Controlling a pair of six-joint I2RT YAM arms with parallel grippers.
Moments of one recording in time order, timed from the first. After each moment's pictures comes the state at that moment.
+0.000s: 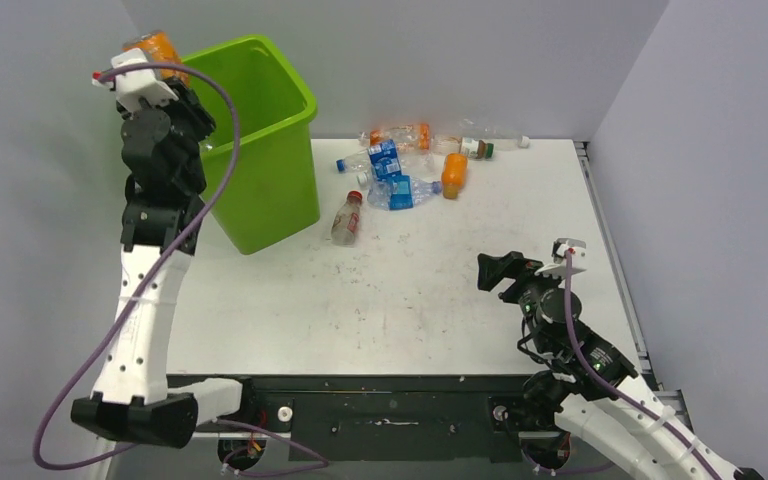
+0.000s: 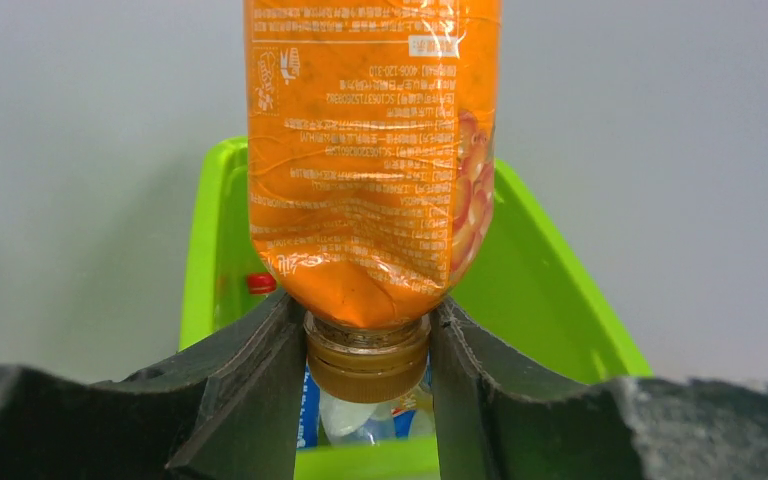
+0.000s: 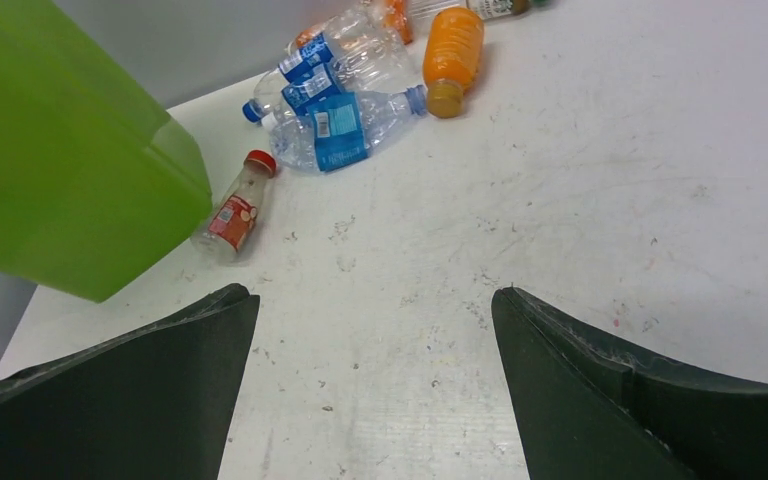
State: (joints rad) left arm -0.20 1.16 1.53 -0.18 -0.51 -0.13; right arm 0.71 0.43 0.54 -0.28 0.53 0.52
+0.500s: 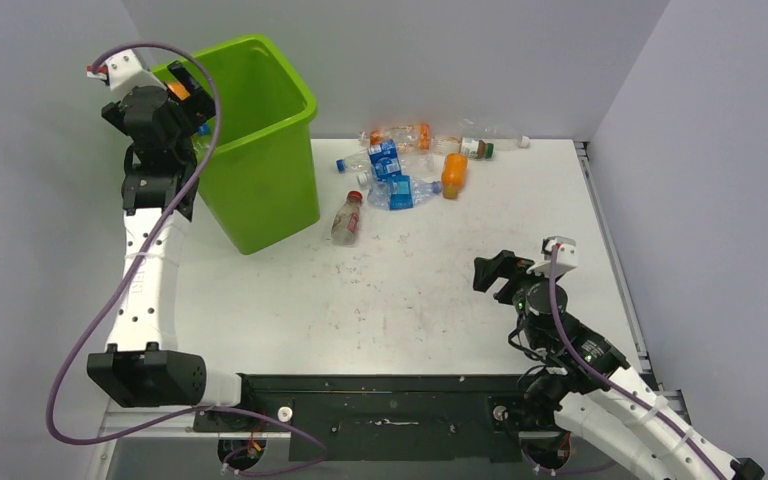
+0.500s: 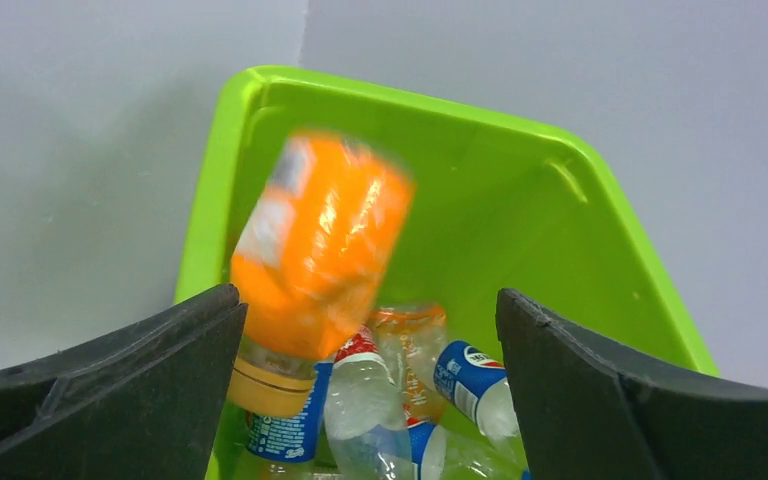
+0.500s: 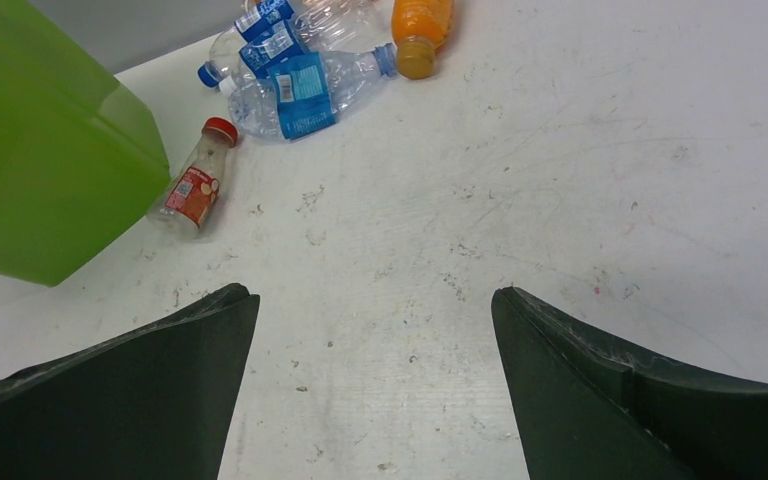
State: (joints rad) left arm 0.03 1.39 1.64 -0.29 -0.39 -0.37; right arm 0.71 0.50 0.54 -0.34 0.57 0.57
